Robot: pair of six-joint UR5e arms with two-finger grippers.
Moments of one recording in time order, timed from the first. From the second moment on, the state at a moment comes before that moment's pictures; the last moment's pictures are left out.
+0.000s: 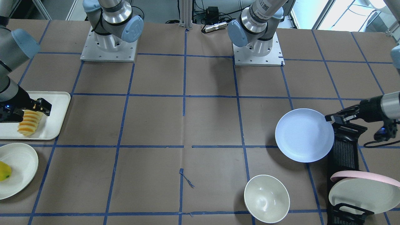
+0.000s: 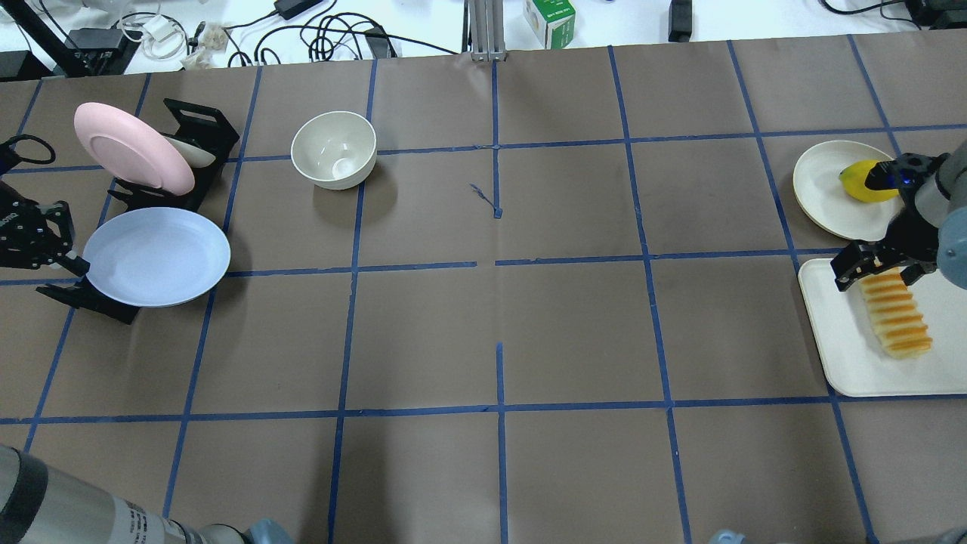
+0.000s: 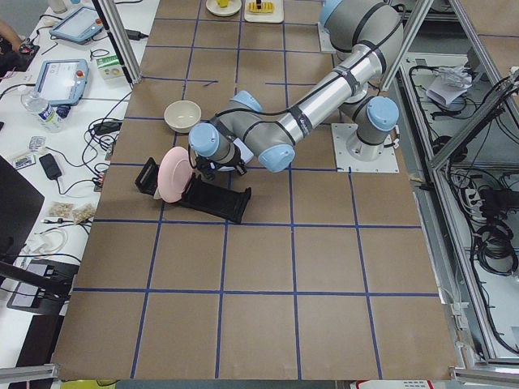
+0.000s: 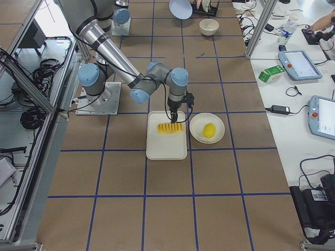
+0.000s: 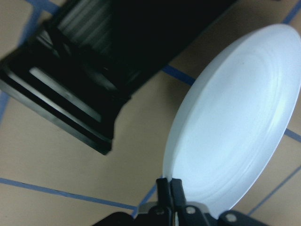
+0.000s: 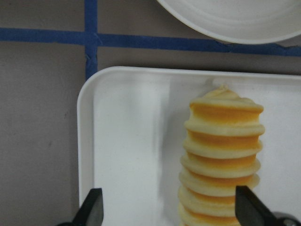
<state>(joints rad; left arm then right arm) -0.97 -1.94 -1.57 -1.70 1.37 0.10 0.97 -1.36 2.07 -2.26 -1.68 -0.69</state>
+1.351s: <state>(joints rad) -1.71 -1.90 -1.75 -1.16 1.24 -0.42 0.90 -1.28 2.03 -2.31 -1.70 -0.76</state>
